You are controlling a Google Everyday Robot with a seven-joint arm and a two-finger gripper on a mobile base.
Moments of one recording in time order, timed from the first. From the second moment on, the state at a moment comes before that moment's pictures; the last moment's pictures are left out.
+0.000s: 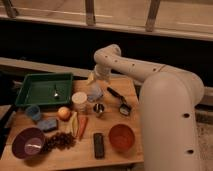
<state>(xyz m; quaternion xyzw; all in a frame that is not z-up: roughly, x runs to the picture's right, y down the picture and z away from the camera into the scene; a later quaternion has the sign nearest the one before) -0.026 -0.037 0.884 -0.25 0.07 0.65 0.72</state>
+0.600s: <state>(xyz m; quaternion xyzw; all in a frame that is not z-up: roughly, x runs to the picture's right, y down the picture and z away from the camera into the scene) -0.039 -0.012 0.932 -0.29 0.10 0.63 0.72</state>
